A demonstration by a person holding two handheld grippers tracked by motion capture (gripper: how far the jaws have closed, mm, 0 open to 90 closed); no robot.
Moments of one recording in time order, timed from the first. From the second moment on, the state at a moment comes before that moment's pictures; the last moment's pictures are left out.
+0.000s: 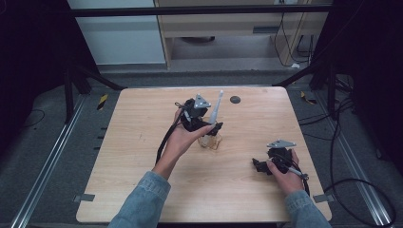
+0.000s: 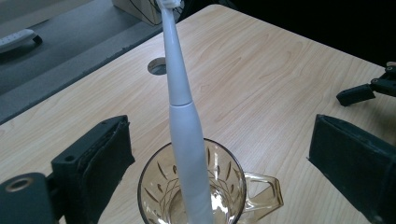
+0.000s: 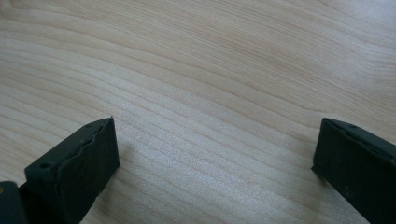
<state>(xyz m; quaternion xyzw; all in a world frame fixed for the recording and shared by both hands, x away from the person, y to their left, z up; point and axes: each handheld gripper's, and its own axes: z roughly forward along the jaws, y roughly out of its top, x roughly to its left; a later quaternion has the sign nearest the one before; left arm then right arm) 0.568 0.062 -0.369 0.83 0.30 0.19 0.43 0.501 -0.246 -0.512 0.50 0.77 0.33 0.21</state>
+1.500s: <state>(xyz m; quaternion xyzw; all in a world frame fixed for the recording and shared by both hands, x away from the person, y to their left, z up) 0.536 0.115 -0.396 0.82 0.31 0.19 0.45 0.501 -0.245 -0.512 0.50 0.77 0.33 0.21</state>
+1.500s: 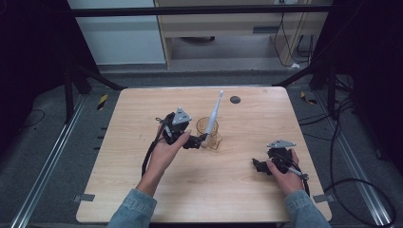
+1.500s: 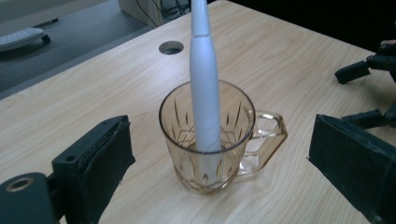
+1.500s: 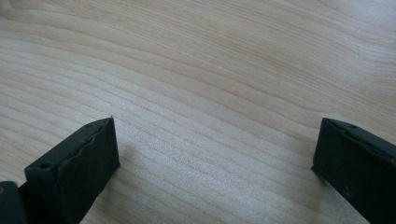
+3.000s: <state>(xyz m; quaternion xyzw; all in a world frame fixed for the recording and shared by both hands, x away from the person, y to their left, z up) 0.547 0.221 -0.468 0.82 0.42 0.19 0.33 0.501 -0.245 -0.512 0.50 0.77 0.33 0.21</state>
